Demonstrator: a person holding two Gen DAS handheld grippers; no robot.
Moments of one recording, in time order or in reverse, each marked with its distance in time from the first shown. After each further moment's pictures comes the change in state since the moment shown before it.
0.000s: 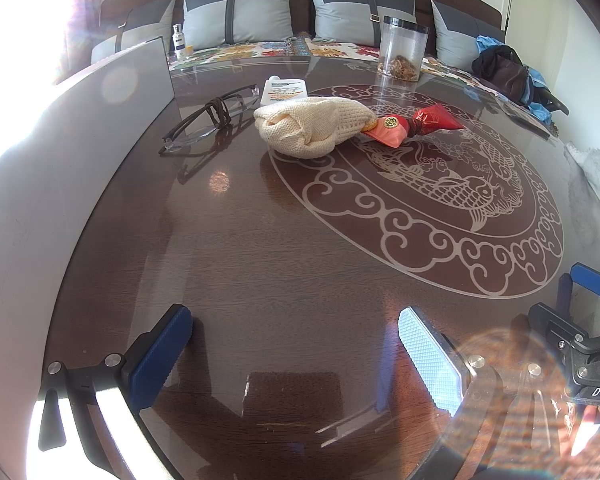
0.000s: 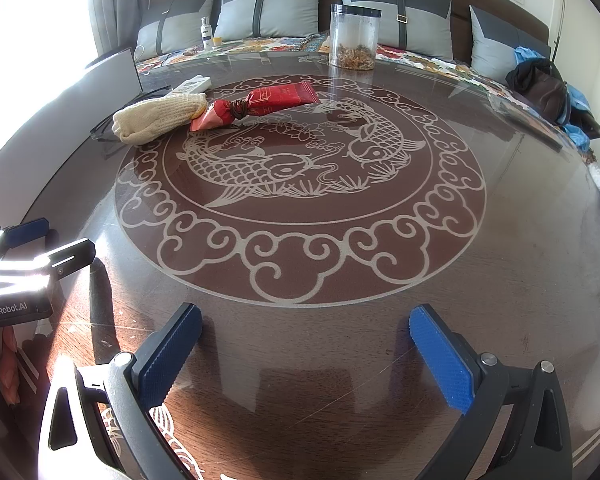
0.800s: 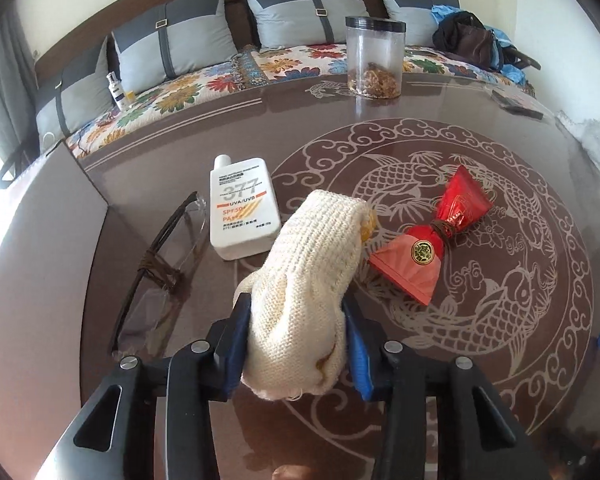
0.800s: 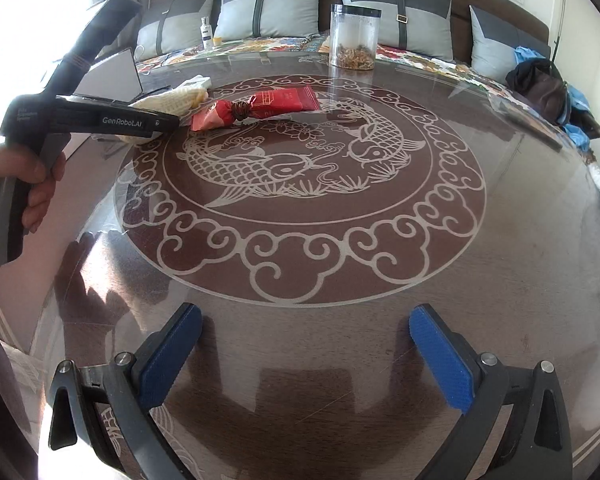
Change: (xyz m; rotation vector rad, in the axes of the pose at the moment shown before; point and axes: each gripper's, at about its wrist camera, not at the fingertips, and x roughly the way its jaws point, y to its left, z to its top) left arm 0.050 -0.009 0.115 0.194 -0.010 -0.057; right arm 0.000 0.000 0.000 0.000 0.000 0.000
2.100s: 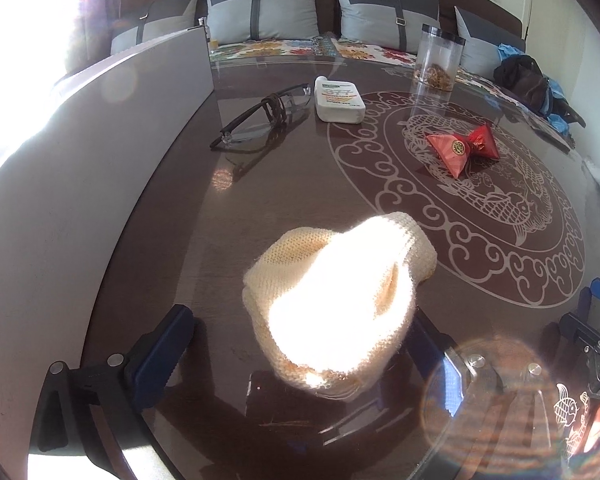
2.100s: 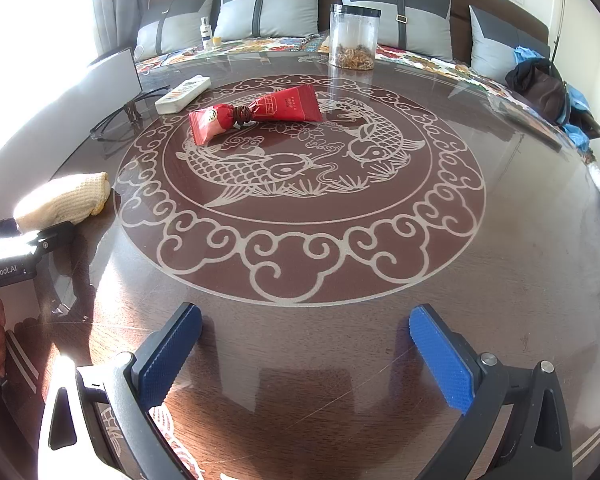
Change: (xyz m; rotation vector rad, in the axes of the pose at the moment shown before) left arm -0.051 0.026 -0.119 -0.237 0.019 0.098; right arm 0.000 0.000 0.000 0.000 0.000 -0.002
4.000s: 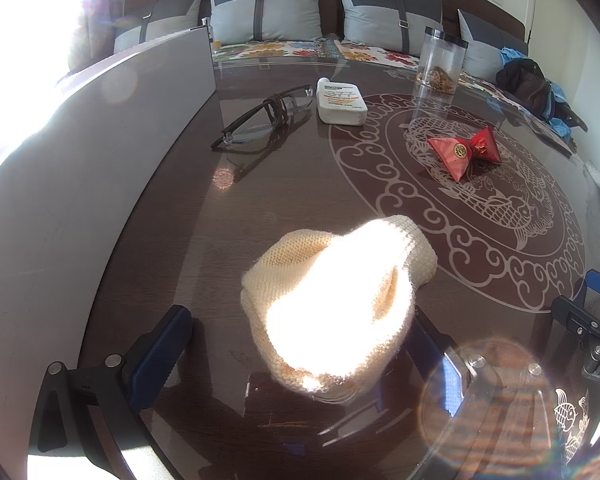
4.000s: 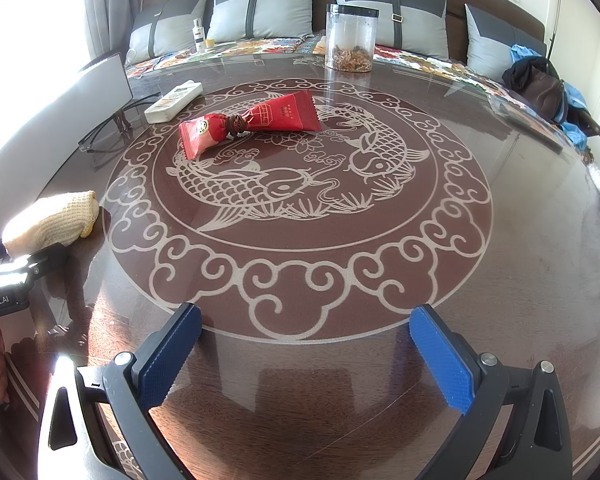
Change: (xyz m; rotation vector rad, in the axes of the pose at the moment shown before) left arm 0.002 -0.001 0.002 -0.012 -0.003 0.002; right arm 0.012 0.003 0.015 0.019 0.001 -0.015
